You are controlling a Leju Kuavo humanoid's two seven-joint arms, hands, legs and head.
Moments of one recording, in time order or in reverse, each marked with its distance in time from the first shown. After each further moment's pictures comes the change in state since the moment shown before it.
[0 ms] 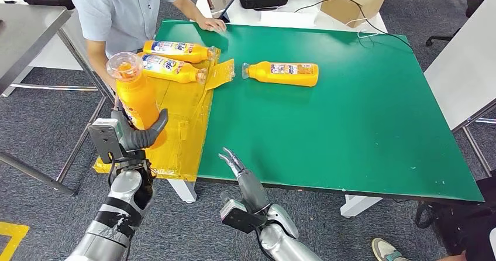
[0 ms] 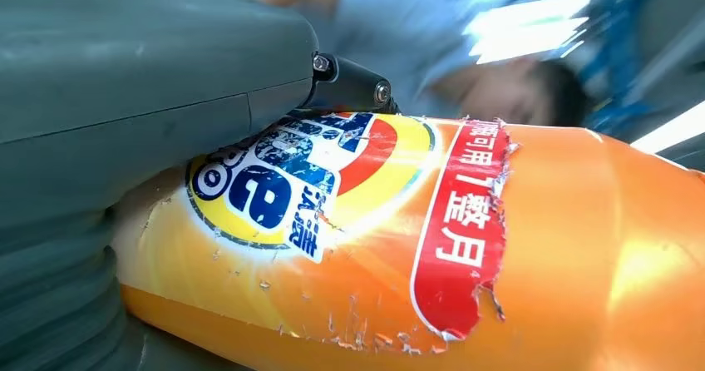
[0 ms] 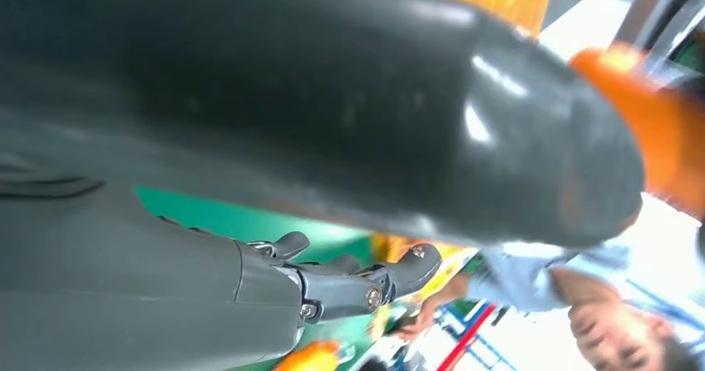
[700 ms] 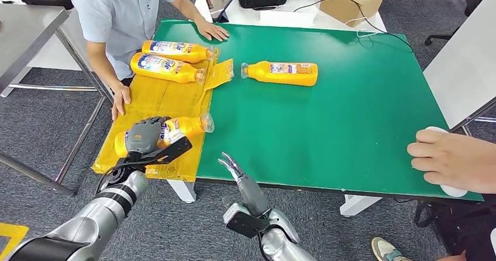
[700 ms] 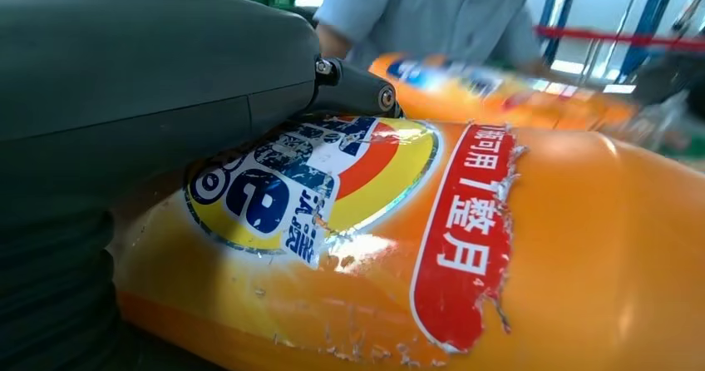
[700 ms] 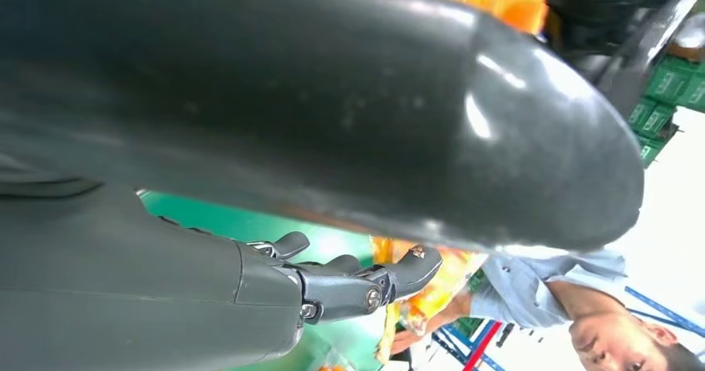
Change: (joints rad) left arm -0.250 0.048 0.045 0.702 -1.039 -0.001 0.296; right arm 0.054 0.000 -0.031 -0.073 -0.018 0.097 0.000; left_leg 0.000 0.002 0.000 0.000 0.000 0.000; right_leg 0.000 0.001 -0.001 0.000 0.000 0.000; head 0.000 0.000
